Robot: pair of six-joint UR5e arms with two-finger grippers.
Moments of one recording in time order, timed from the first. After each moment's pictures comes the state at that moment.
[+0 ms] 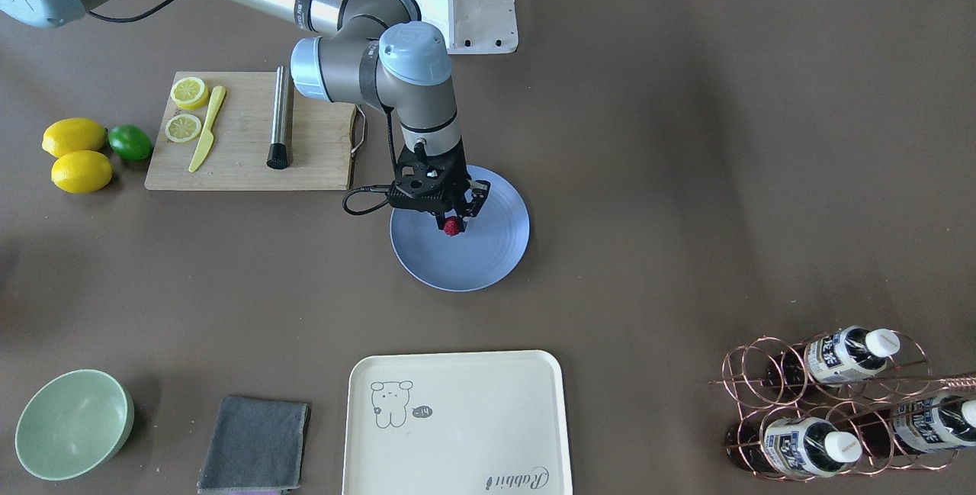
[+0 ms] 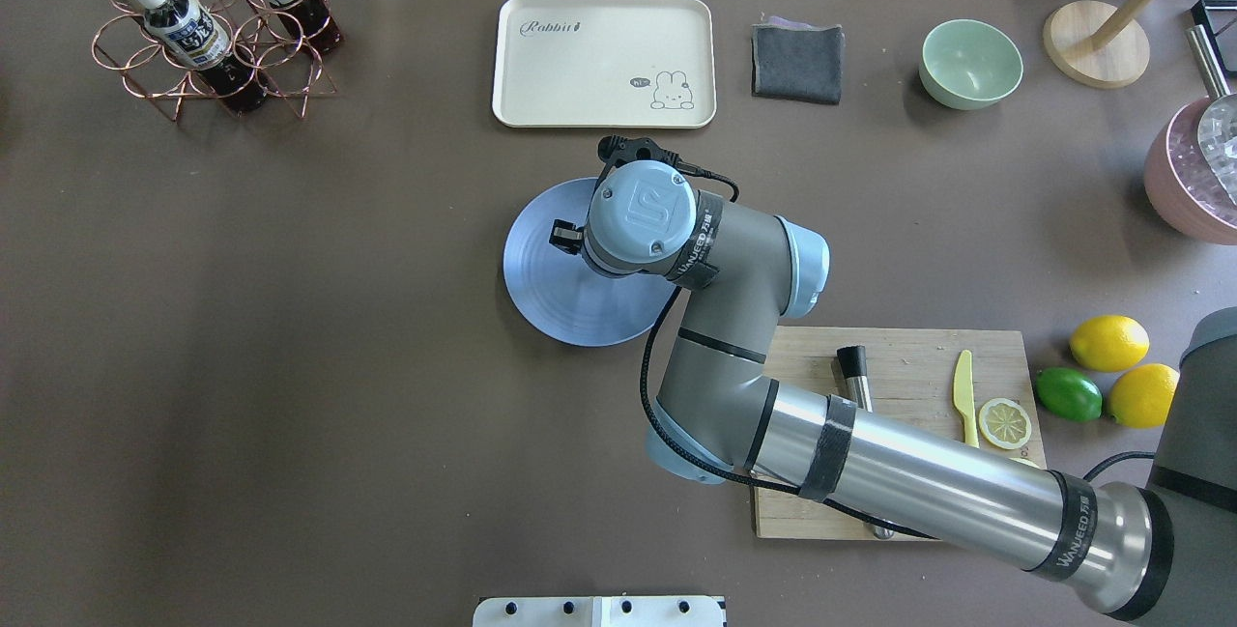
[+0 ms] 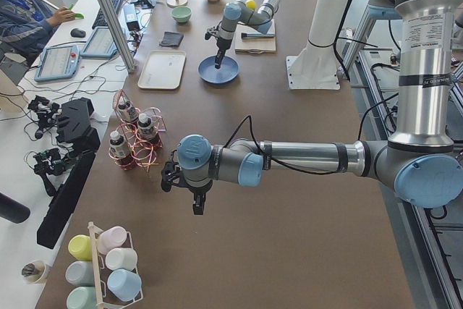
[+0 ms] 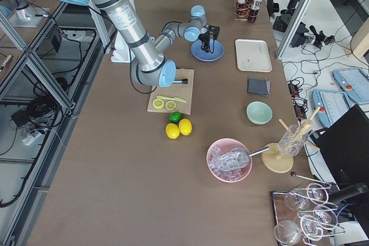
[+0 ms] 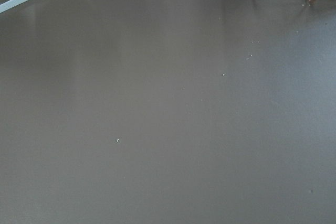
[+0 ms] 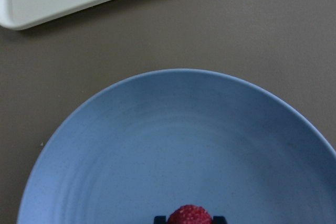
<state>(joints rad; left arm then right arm) -1.52 -1.52 -1.61 -1.74 -2.44 -0.14 0.47 -0.76 1.38 -1.27 1.66 1.51</state>
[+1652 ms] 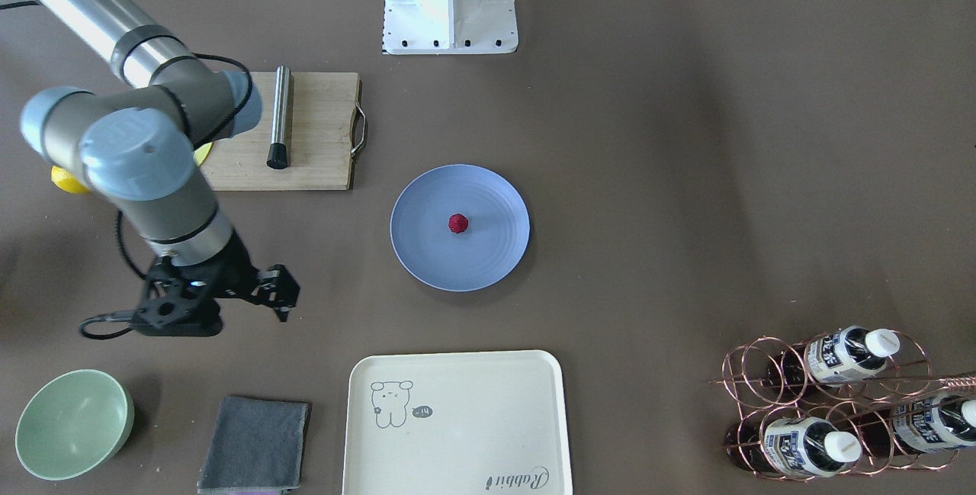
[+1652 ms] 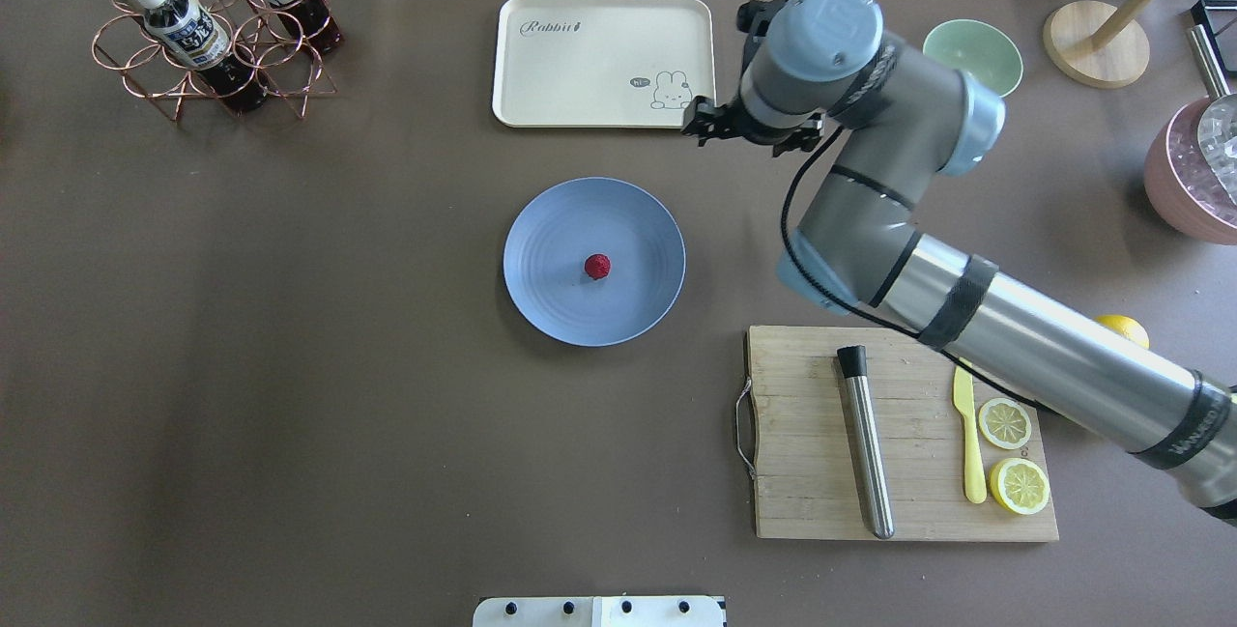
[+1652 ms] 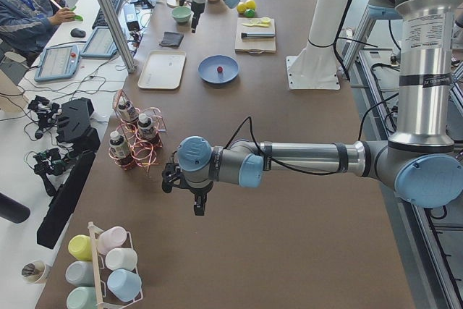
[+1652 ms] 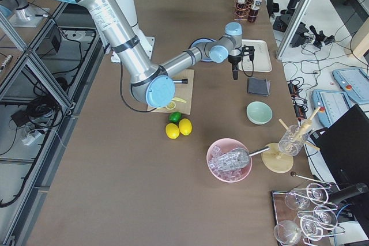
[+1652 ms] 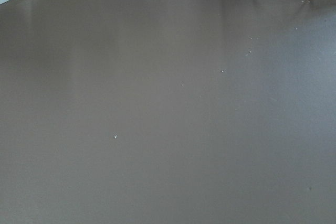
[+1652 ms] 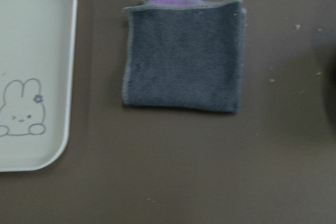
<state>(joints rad) -1.52 -1.52 -1.61 -1.74 -2.43 -0.14 0.96 -1.02 1.43 -1.28 2.03 0.89</state>
